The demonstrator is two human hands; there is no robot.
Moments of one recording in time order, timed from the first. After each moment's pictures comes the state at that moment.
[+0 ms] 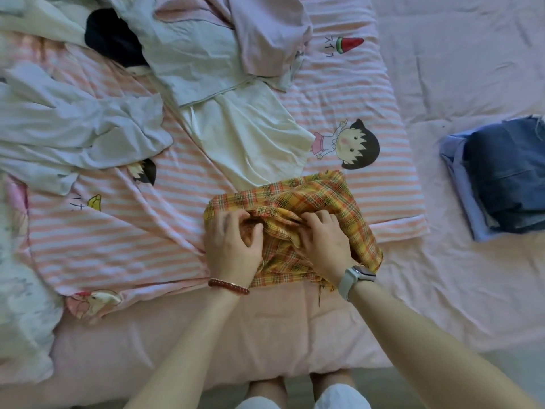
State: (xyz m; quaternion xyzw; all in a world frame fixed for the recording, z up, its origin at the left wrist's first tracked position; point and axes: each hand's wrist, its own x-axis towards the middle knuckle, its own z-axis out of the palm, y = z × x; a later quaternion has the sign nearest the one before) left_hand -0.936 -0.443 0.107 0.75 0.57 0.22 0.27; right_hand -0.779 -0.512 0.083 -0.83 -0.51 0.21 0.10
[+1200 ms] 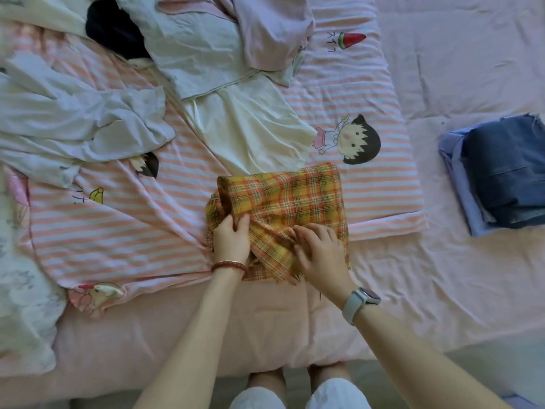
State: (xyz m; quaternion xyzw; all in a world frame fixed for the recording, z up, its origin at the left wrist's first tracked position) left_hand -0.935 -0.432 0.096 0.50 0.68 0.20 0.50; right_hand -0.807 -0.543 0.087 -0.81 -0.50 0.24 0.16
